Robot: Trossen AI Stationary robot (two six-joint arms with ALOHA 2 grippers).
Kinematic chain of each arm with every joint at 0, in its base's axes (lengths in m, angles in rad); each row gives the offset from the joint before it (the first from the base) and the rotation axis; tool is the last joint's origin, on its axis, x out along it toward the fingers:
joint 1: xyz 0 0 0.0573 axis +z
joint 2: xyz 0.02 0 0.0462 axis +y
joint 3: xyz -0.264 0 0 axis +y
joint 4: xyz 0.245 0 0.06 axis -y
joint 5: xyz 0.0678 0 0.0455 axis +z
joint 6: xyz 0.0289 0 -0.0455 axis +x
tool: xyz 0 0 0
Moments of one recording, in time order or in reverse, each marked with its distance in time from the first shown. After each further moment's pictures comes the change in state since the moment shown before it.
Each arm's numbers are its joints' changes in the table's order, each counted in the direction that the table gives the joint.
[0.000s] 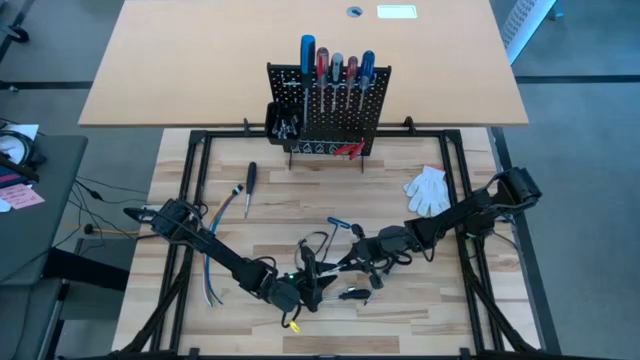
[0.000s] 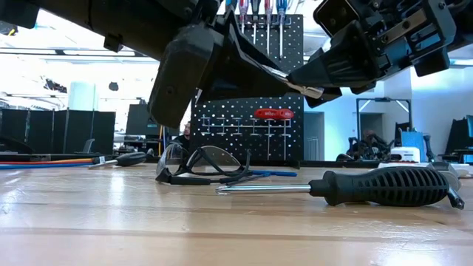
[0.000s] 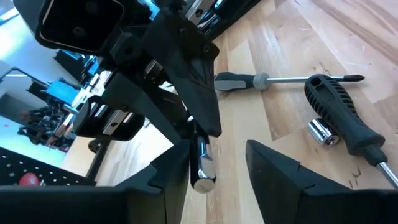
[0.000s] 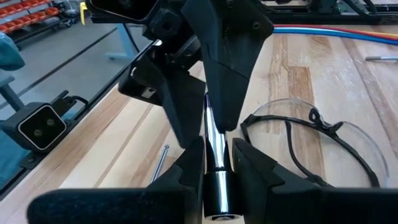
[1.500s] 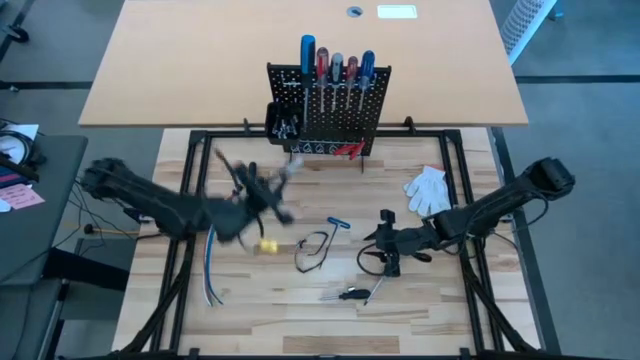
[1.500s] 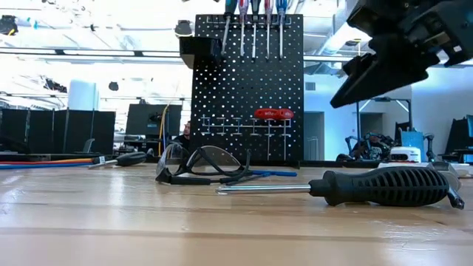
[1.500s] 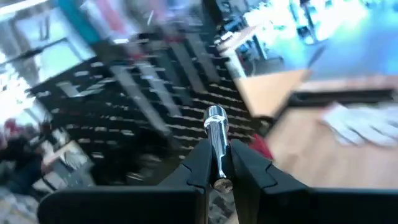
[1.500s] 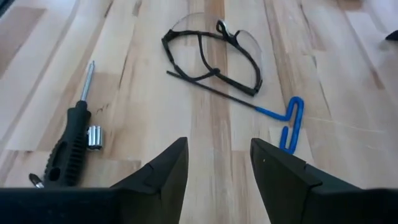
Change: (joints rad) left arm 0.229 -0.743 0.045 -0.397 0.353 -0.098; right arm 0.077 -0.346 0.000 -0.698 -0.341 0.071
